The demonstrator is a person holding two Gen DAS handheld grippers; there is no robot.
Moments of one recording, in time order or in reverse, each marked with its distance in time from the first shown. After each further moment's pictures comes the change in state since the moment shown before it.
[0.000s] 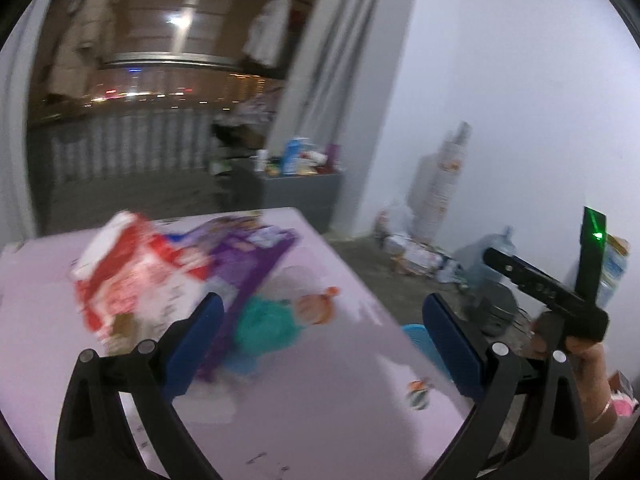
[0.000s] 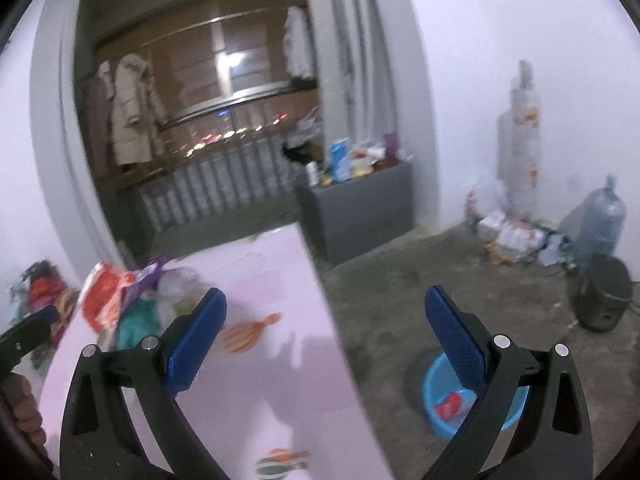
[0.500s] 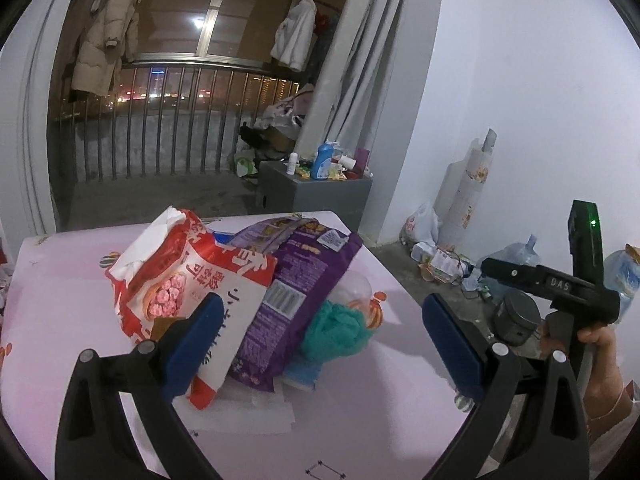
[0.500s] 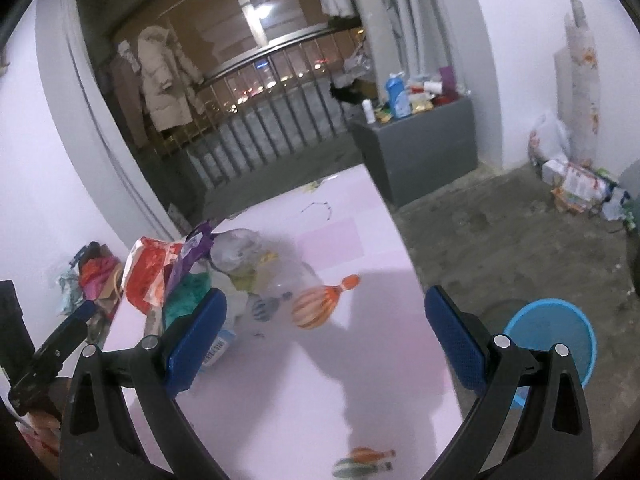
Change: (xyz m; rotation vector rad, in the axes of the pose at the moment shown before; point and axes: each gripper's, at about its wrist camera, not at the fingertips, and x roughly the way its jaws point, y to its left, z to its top) left arm 0.009 0.050 0.001 -0.019 -0.018 0.061; right arm 0.043 0.043 0.004 0.053 0.225 0.204
